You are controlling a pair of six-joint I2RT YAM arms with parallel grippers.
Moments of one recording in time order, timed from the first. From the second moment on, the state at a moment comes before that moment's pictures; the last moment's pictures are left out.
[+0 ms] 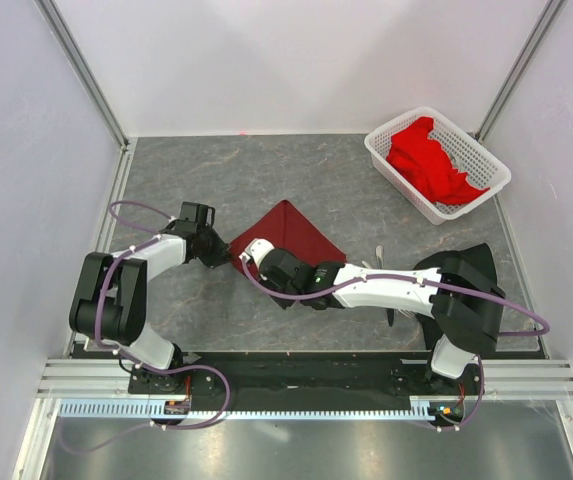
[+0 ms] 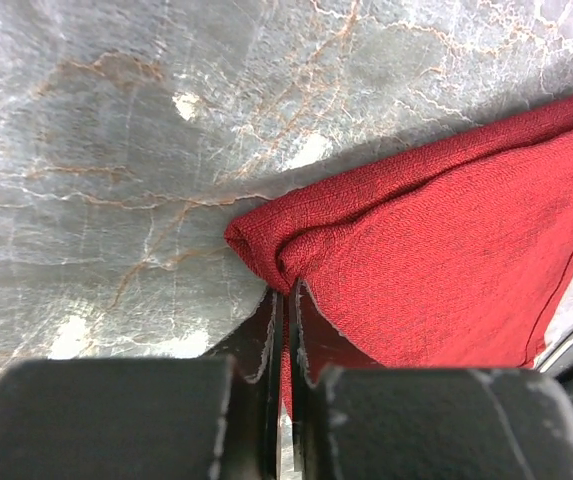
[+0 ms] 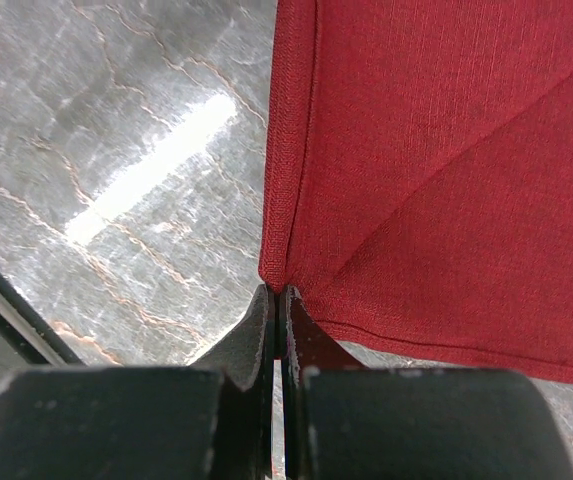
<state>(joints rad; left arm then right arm) -0.18 1.58 0.77 -0.22 0.12 -0.90 1.14 1.69 1.10 -0.27 0.18 0.18</state>
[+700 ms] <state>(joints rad) 0.19 0.87 1.22 -0.96 0.10 -0.70 1.38 1.86 1.64 -0.11 -0.14 0.33</state>
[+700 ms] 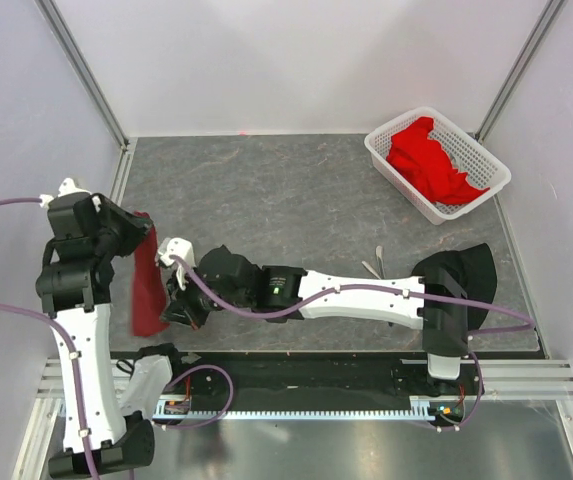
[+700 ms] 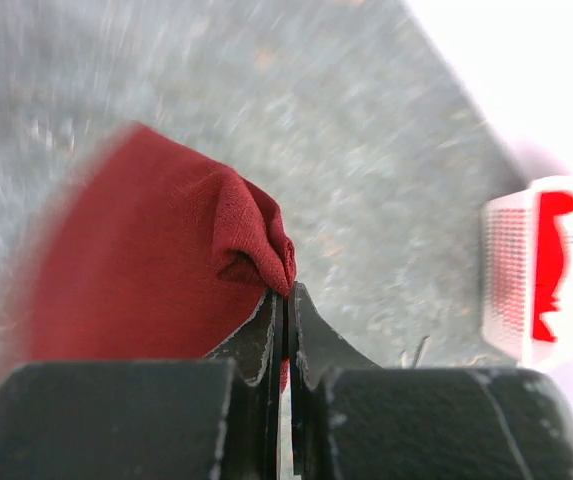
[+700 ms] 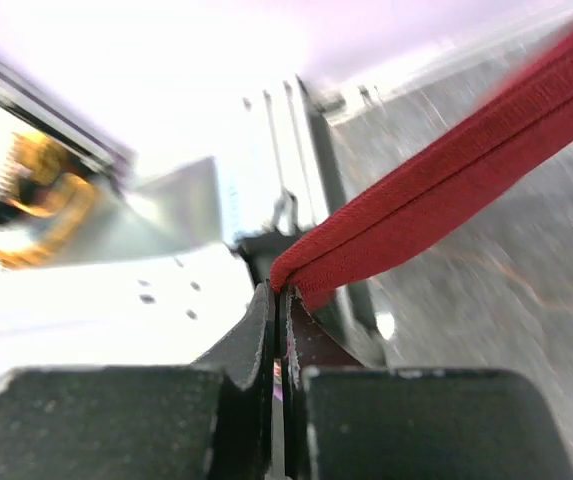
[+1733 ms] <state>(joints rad) -0.38 1.77 1.13 -0.36 0.05 -0.76 0.89 1.74 0.65 0.58 -0.42 0.71</state>
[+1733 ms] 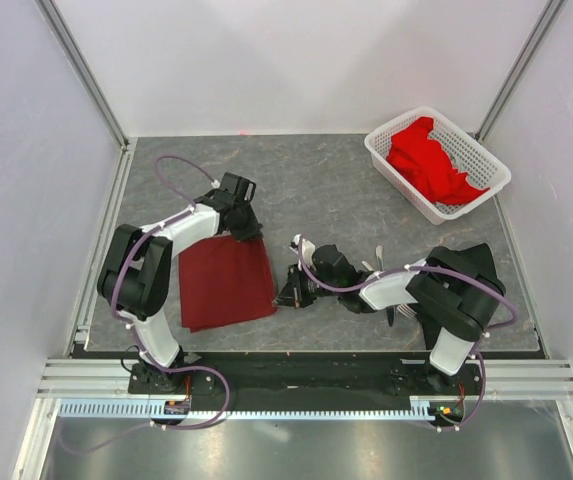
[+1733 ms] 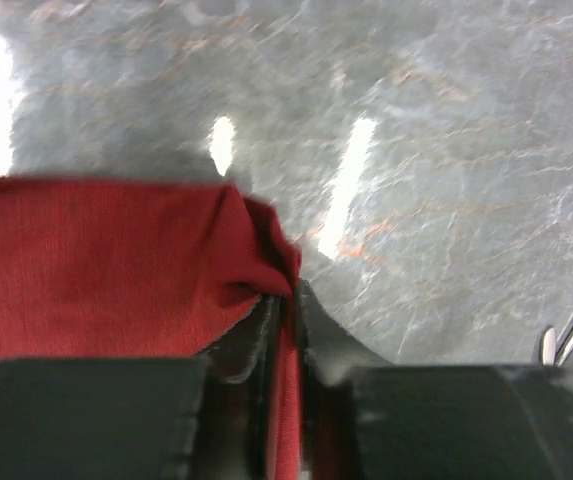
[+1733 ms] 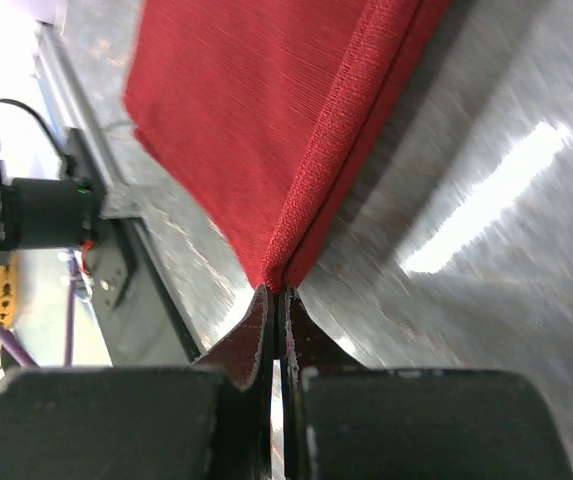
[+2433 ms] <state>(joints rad) -0.67 1.33 0.92 -0.38 0.05 -0.73 0.72 1.62 0.80 0.08 -0.34 0.54</state>
